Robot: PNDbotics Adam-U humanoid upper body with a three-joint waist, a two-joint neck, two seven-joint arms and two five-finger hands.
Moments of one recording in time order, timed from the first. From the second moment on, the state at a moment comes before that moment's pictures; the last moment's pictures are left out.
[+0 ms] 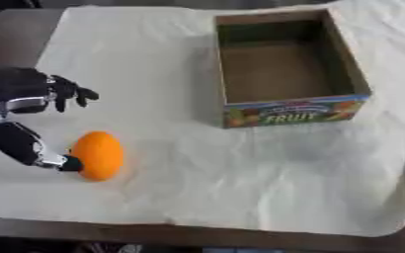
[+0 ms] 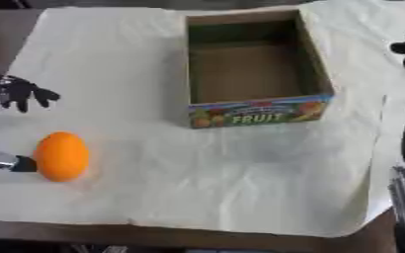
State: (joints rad) left arm -0.61 0.82 -0.33 -1.73 -0.62 -0.14 -0.79; right arm -0.13 -0.27 -0.15 -1.98 0.09 -0.06 -0.27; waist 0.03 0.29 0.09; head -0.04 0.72
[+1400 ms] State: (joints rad) left arm -0.62 0.75 -0.40 -1.63 -0.64 -0.16 -0.82; right arm -0.13 -0.26 -0.13 -1.98 0.09 -0.04 -0.25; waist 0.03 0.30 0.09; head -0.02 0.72
